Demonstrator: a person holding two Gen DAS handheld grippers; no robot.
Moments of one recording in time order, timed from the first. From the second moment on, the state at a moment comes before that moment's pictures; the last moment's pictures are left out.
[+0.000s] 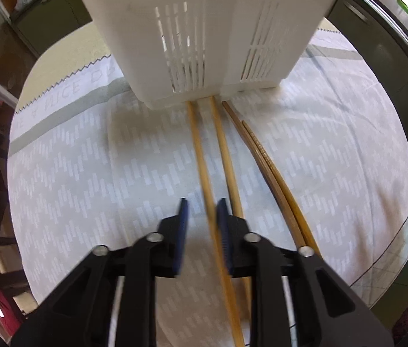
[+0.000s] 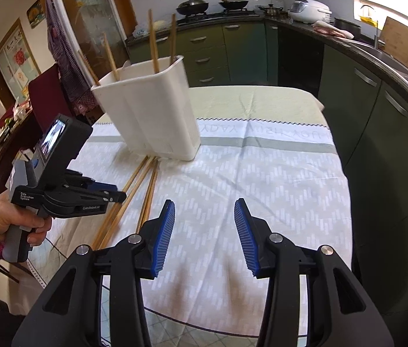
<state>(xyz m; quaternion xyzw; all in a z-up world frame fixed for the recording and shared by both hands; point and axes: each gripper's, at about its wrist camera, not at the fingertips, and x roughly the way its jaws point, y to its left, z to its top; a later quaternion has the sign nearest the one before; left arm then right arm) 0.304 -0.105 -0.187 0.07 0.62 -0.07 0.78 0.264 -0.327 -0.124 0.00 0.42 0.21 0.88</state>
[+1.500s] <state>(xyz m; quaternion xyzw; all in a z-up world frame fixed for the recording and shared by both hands) 0.282 -0.040 -0.191 -0.01 0.63 -0.07 0.77 0.319 -0.176 -0.213 -0.15 0.55 0.21 0.80</state>
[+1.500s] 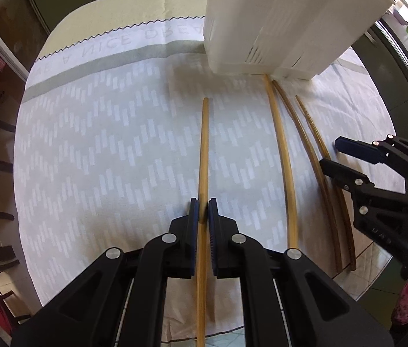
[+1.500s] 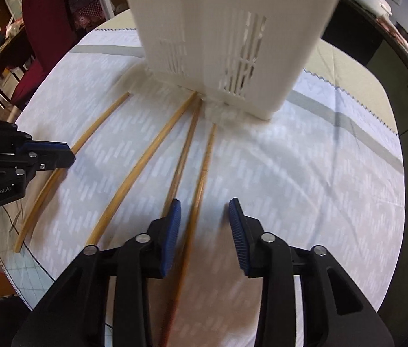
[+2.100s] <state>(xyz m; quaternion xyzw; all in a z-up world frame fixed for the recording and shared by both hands) 0.301 -0.059 -0.189 0.03 0.64 -0.08 0.76 0.324 -0.173 -0.215 -0.13 0.56 0.23 0.79</state>
